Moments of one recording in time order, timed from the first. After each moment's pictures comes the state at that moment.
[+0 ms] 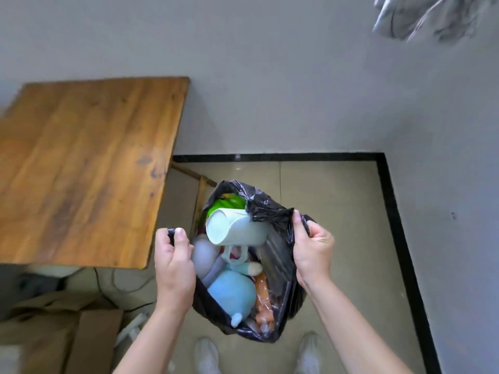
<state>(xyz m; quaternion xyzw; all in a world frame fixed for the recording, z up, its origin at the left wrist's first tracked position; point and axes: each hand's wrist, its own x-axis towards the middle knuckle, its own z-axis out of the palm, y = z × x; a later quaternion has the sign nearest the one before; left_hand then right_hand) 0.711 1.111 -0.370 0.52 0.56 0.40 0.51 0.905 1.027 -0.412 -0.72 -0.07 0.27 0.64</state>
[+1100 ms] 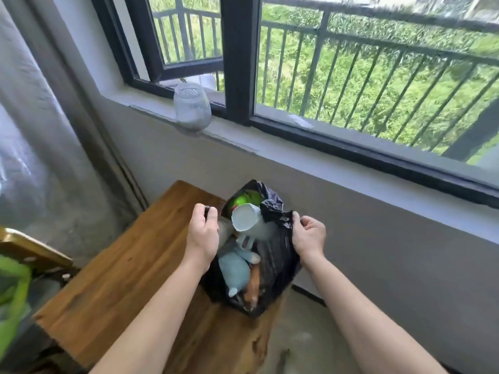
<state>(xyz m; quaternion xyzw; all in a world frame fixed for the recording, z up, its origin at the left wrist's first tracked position) 0.614 1.588 -0.139 0.50 0.61 0.48 0.39 0.835 1.590 -0.186 -0.74 -0.38 0.26 0.49</state>
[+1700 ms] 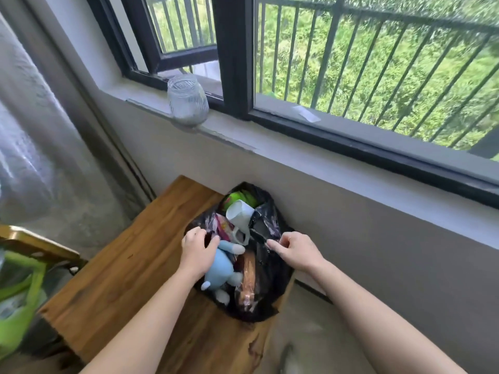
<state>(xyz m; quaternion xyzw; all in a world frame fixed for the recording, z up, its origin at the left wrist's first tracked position) 0.609 1.616 -0.208 0.60 0.72 0.20 0.30 0.871 1.608 -0.213 -0.69 -0.64 0.30 0.10</state>
